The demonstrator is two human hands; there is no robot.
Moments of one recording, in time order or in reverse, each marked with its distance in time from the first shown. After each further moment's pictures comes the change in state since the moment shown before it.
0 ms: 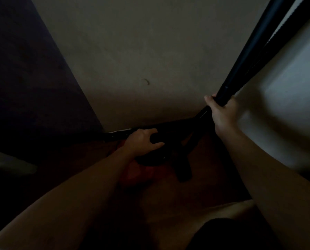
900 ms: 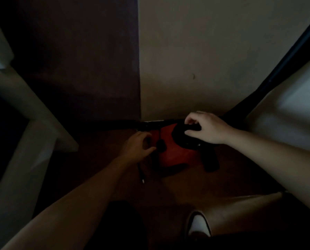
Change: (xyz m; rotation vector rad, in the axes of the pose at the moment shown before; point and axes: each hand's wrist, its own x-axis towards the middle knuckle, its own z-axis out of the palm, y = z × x) left_hand -0.159 -0.137 -0.012 -0.087 0.273 -0.026; right_hand -0.175 -0.065 0.075 -1.024 -1.036 -0.441
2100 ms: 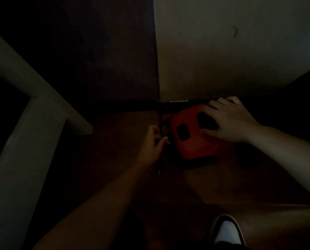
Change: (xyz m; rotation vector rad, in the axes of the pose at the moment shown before) left_hand -0.007 -0.035 0.080 -0.504 0.130 -0.293; right_hand 0.056 0.064 0.103 -0.452 0.131 -0.273
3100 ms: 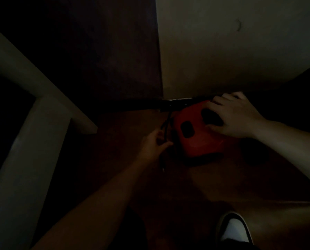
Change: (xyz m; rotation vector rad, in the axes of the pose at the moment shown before) left_hand 0.001 -0.006 -0.012 0.192 -0.081 -0.092; right_hand 0.002 0.002 0.007 -0.019 0.054 -0.005
